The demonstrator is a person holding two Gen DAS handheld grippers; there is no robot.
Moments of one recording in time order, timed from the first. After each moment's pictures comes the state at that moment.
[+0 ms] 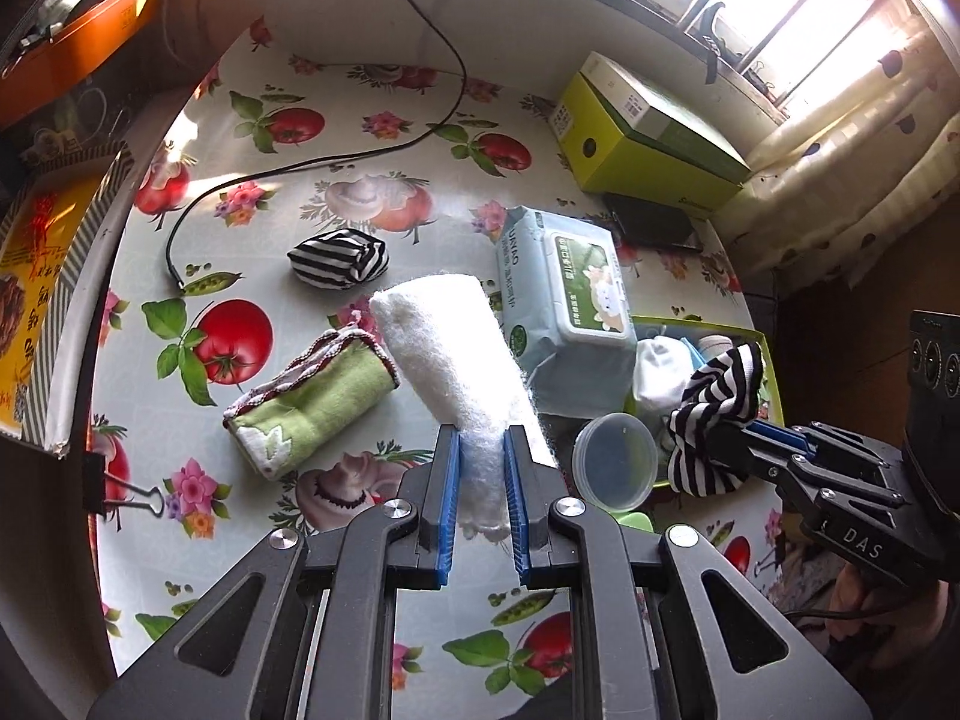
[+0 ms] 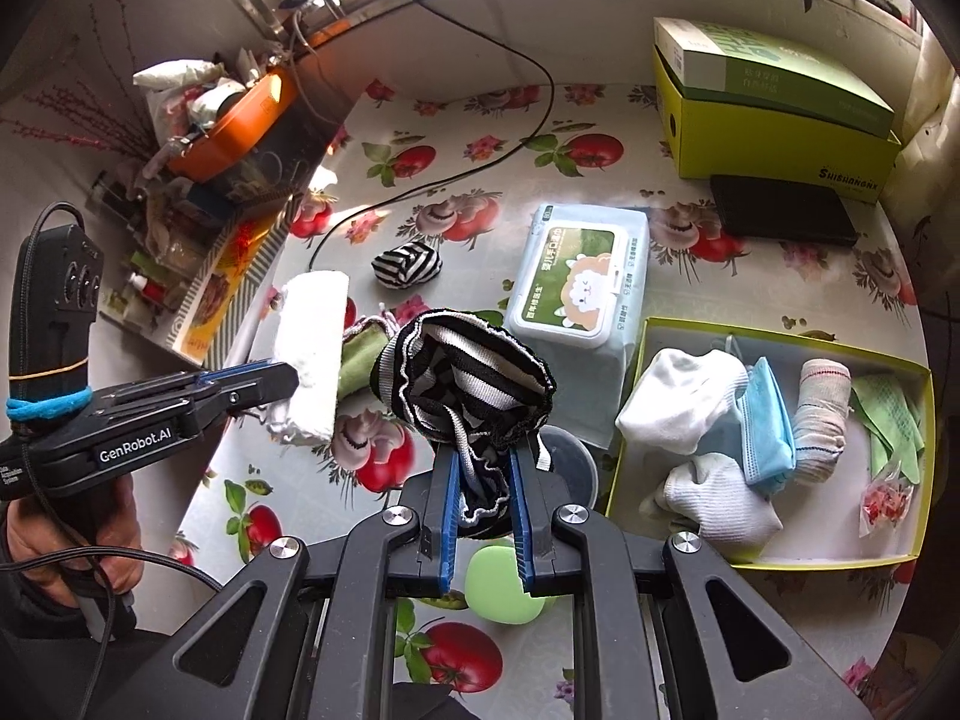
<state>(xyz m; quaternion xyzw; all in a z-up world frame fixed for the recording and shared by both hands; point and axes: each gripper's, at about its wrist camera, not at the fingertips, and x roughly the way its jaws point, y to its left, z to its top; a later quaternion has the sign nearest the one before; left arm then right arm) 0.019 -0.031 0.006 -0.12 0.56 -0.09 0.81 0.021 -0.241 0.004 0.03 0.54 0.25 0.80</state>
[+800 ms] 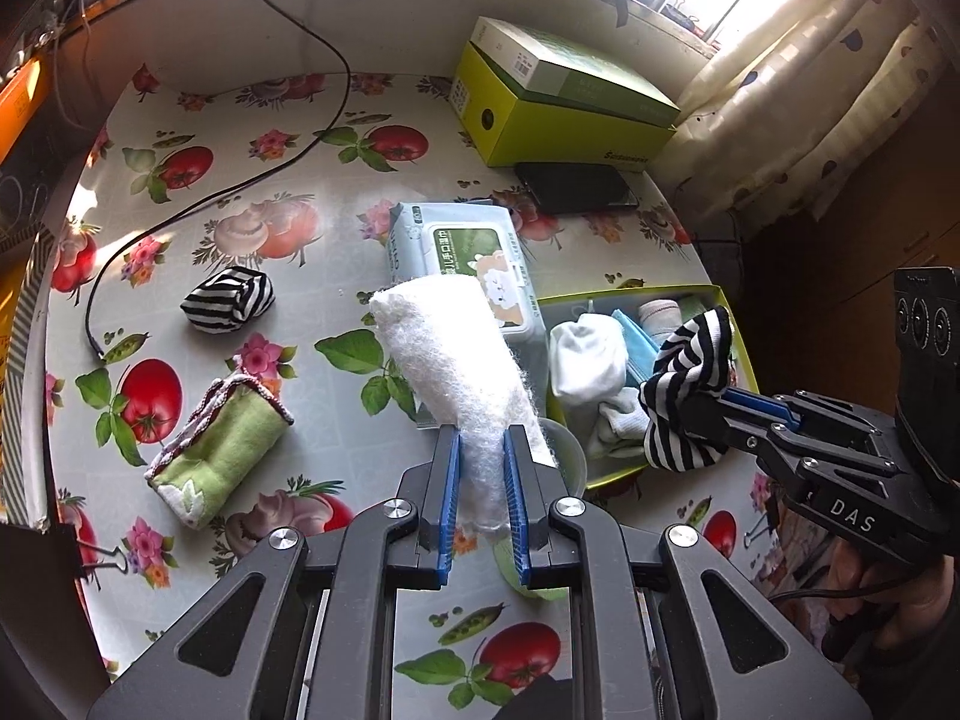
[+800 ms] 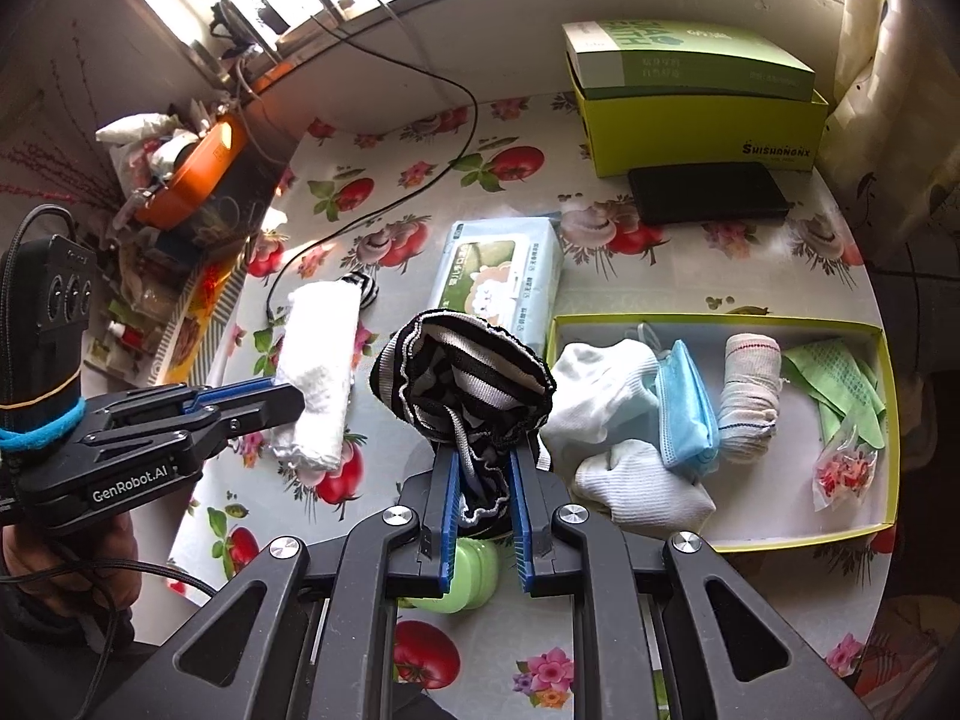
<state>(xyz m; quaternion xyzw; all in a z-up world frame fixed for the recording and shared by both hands) 0.041 -0.101 0.011 -0.07 0.57 -0.16 0.80 0.026 -0.295 0.004 0.07 0.53 0.20 0.82</state>
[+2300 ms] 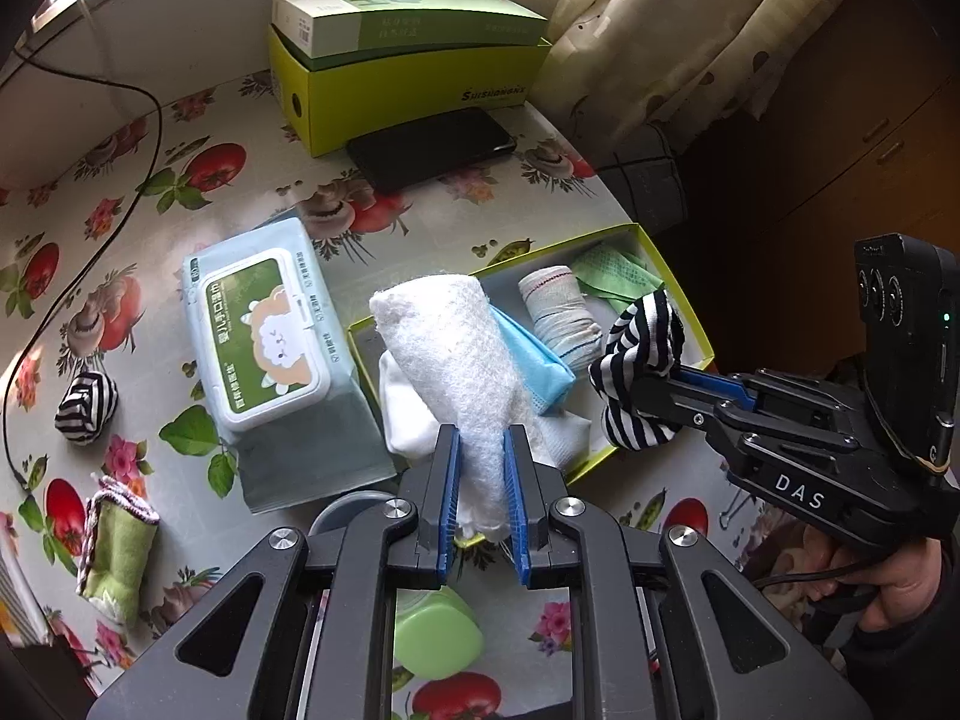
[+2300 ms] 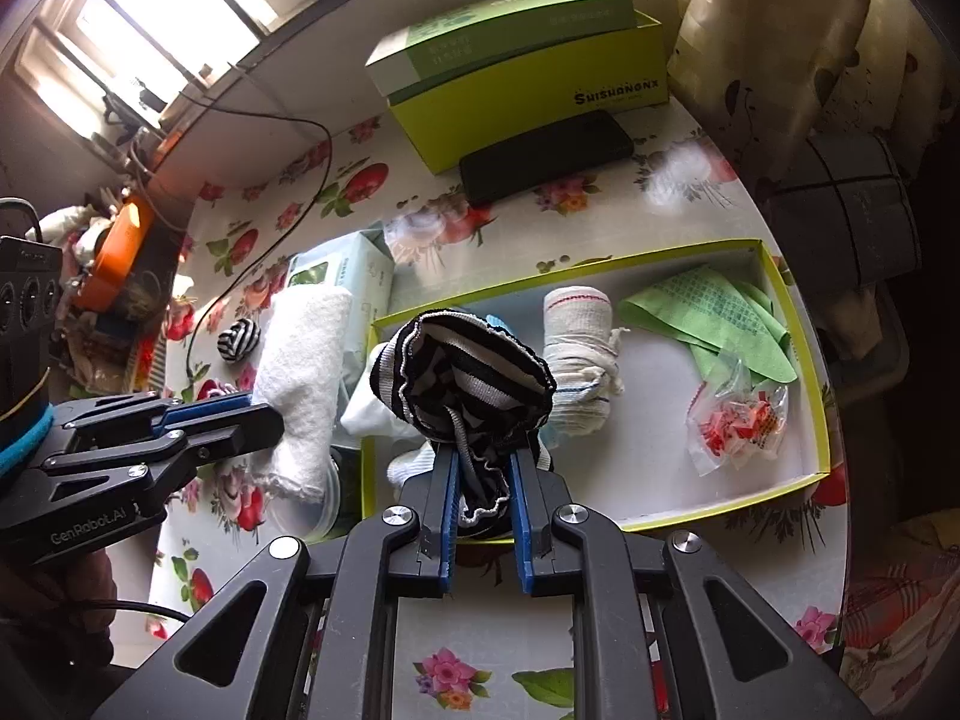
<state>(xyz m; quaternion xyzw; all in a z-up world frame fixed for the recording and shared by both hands) 0.075 -0.223 -0.005 0.02 0.59 -0.25 0.76 0.029 -0.402 -0.032 0.14 0.54 0.11 0.82</state>
